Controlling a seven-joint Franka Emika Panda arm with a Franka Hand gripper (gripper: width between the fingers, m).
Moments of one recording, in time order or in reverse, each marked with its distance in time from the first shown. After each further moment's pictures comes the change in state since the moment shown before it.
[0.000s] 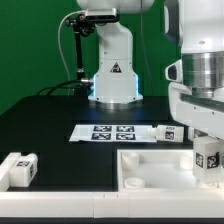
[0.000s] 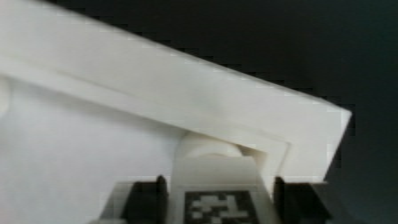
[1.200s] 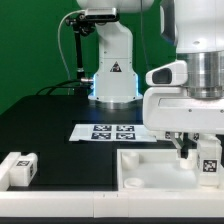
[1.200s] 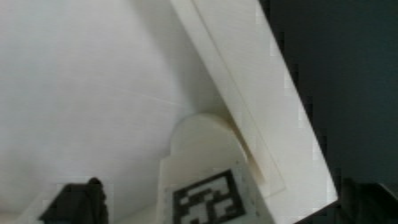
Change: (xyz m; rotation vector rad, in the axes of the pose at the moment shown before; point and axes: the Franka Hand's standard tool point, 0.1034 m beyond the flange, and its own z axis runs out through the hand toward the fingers) arm 0.006 0.008 0.001 -0.026 0.018 -0.954
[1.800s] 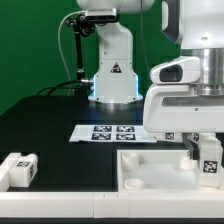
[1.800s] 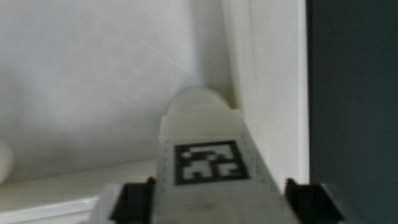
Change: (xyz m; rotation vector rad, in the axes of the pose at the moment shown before) arm 0.008 -0.003 -0.005 -0.025 0.015 -0.180
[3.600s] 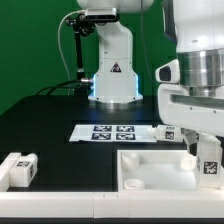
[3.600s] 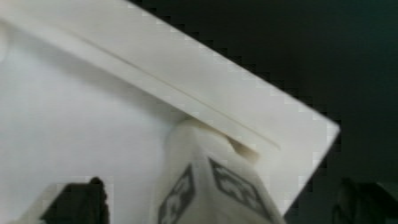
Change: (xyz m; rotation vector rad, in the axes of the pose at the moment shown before) arm -0.005 -0.005 0.003 0.050 -0.041 0.718
